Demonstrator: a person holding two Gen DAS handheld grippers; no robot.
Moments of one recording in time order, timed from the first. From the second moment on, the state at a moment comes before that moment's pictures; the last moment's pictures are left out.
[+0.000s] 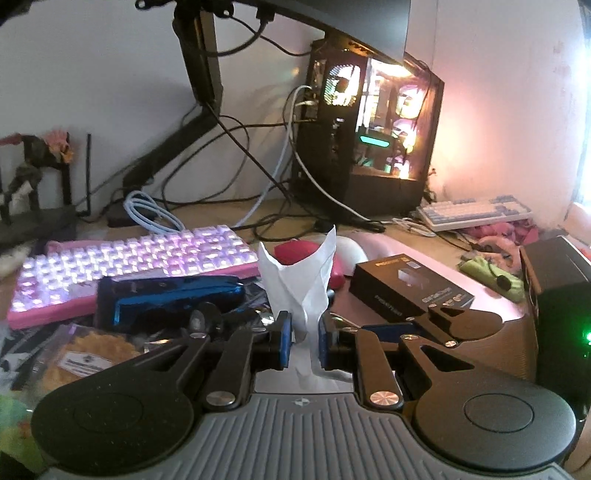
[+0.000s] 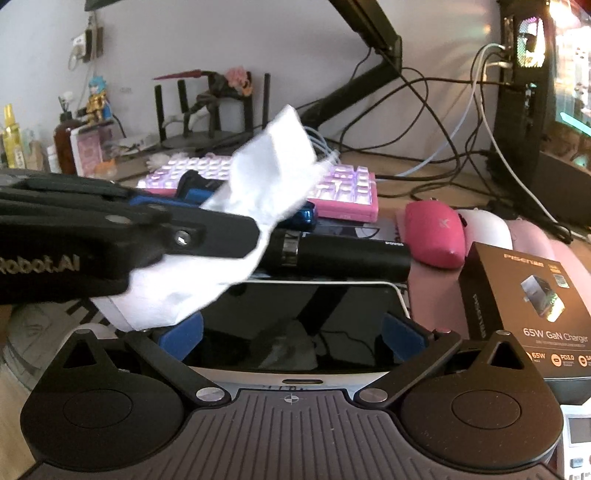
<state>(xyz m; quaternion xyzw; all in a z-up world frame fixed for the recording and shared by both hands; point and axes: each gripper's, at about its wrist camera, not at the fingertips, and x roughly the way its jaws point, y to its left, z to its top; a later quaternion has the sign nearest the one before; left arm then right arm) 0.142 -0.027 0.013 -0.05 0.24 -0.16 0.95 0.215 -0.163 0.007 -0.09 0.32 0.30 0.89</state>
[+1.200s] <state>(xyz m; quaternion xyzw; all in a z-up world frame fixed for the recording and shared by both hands) 0.168 -0.010 -0.019 -0.12 0.31 -0.22 0.92 0.206 -0.160 0.006 -0.11 0.31 0.34 0.88</state>
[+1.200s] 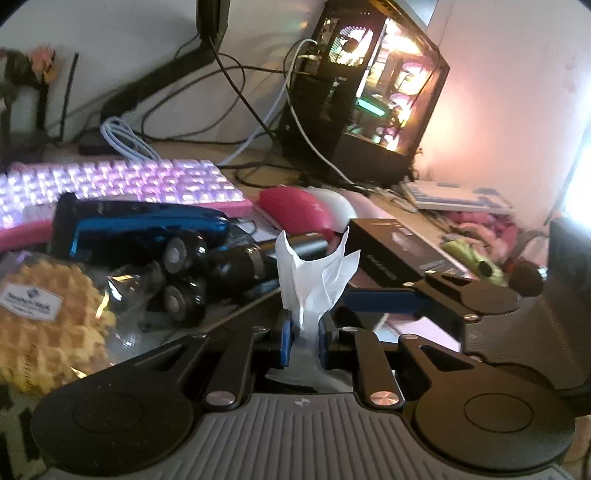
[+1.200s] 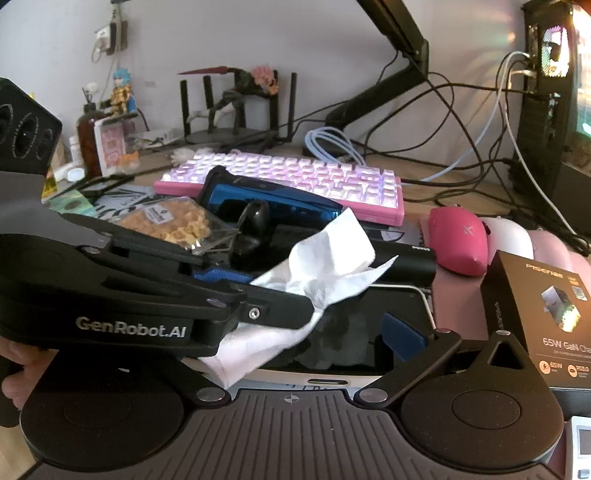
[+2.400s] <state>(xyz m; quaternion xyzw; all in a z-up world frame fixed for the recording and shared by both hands) 0.162 -0.012 -0.018 -0.08 0.29 -0.18 0.94 0.203 -0.160 0.006 -0.11 0.31 0.33 0.88</state>
